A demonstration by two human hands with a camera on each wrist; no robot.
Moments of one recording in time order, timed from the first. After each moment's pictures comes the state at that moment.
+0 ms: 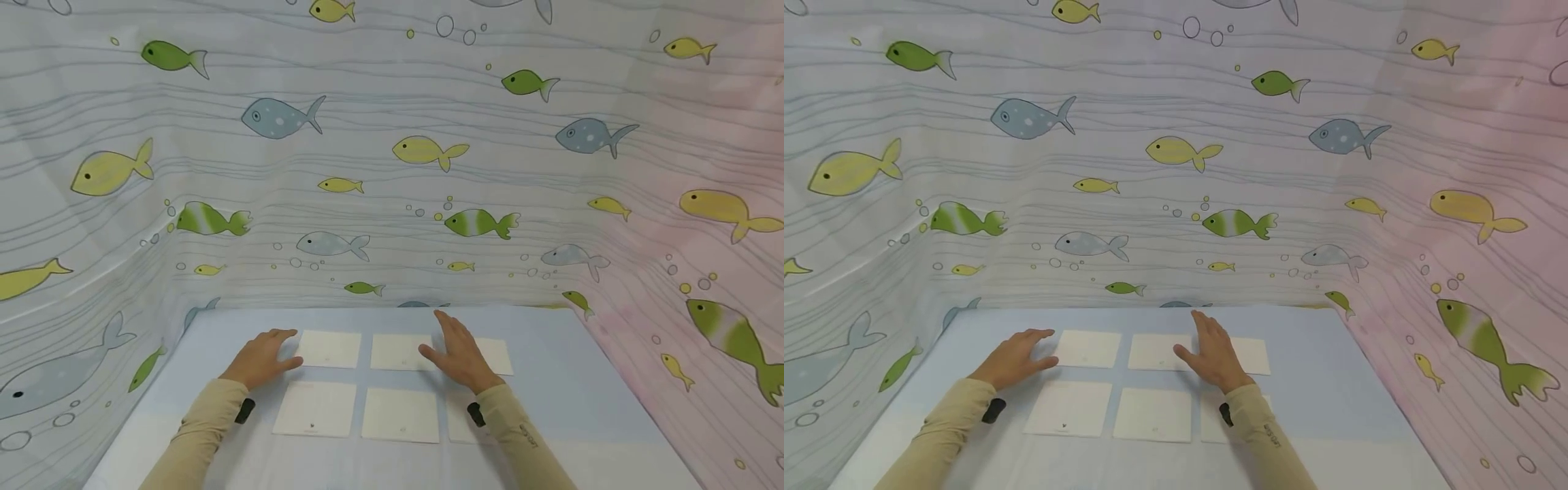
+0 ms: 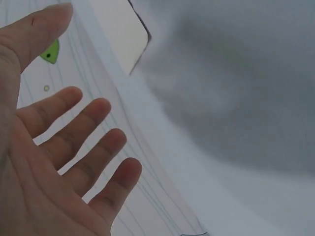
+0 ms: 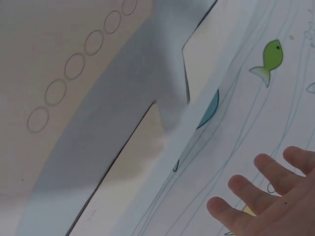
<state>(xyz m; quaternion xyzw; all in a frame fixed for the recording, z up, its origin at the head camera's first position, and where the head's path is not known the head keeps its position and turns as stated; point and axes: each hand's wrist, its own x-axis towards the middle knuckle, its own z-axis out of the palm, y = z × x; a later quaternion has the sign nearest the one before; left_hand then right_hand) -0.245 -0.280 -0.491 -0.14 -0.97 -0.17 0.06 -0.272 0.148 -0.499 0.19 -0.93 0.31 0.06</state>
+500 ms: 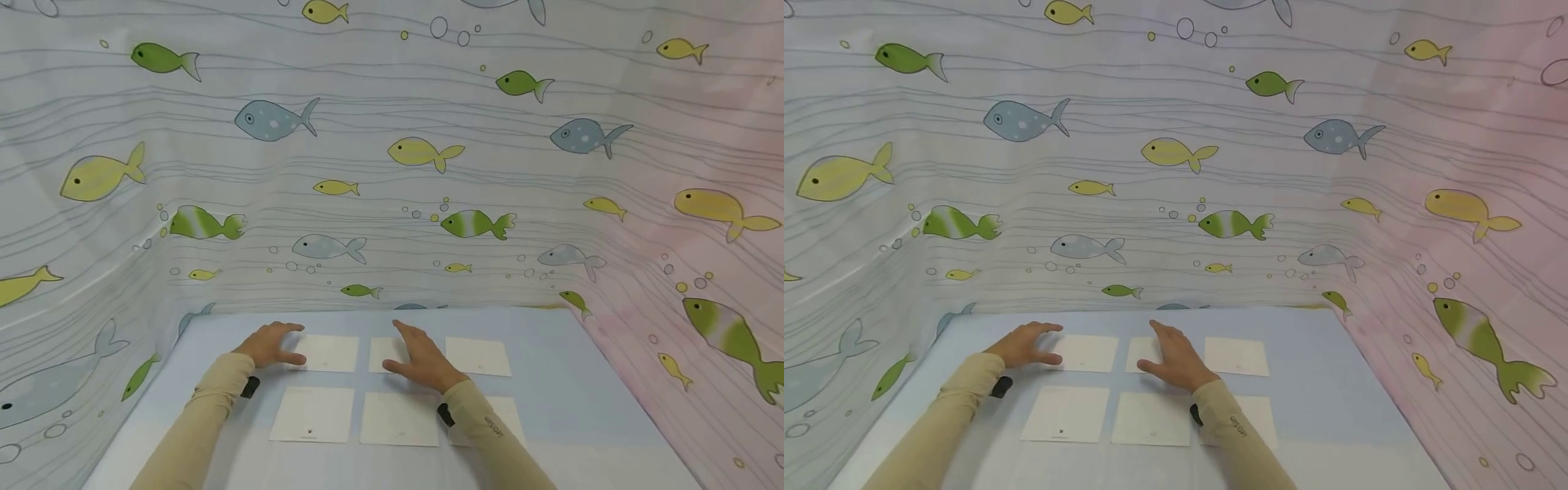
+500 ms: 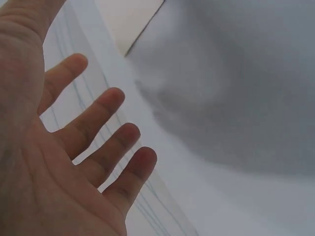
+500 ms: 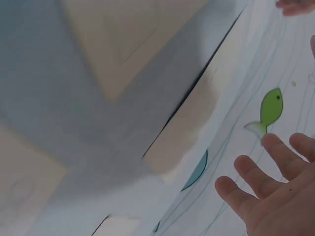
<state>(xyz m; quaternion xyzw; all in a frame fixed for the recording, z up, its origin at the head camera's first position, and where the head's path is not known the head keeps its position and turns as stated) -0.300 -0.289 -0.499 -0.15 -0.97 -0.19 -0.06 -0.281 0.094 -0.511 0.25 -0.92 0.30 -0.02</state>
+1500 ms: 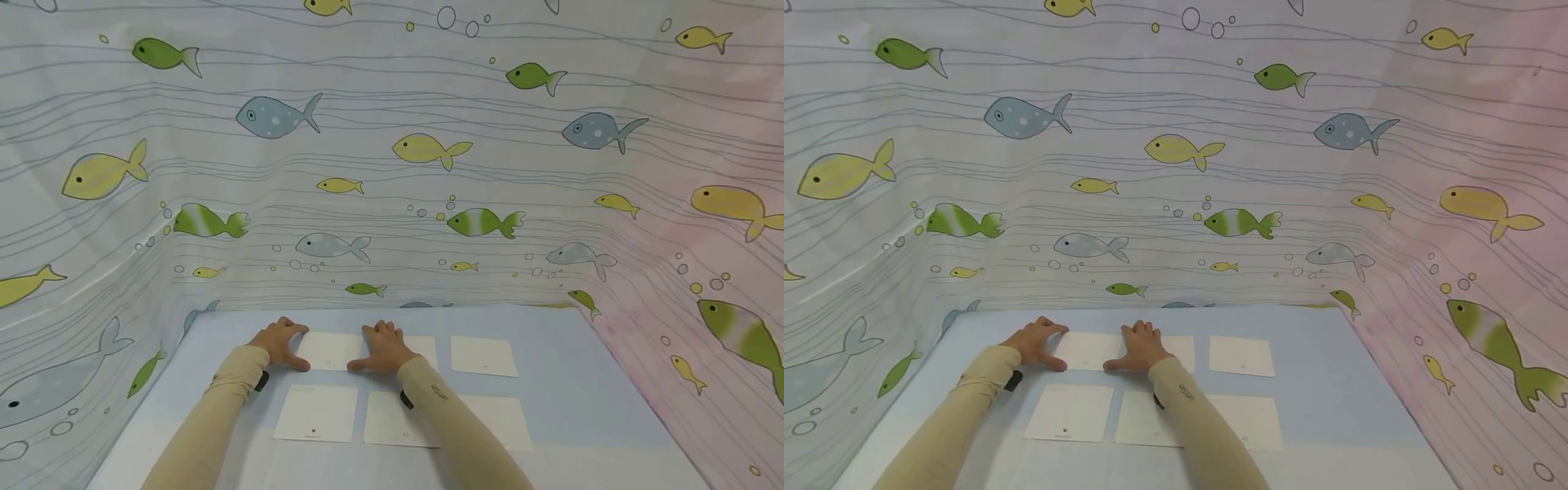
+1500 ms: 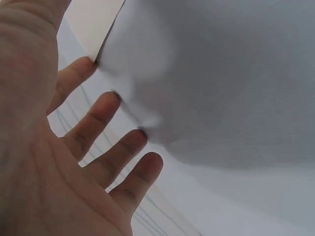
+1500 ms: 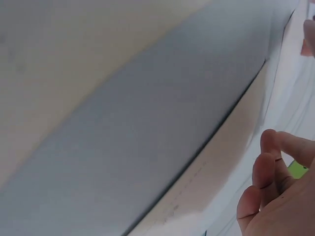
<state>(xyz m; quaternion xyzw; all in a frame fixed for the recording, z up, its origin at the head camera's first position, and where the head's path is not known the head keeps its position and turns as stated) -0.311 -0.284 -0.504 -0.13 -0.98 -0.13 -0.09 -0.318 0.006 -0.519 0.24 -0.95 0.17 -0.08</state>
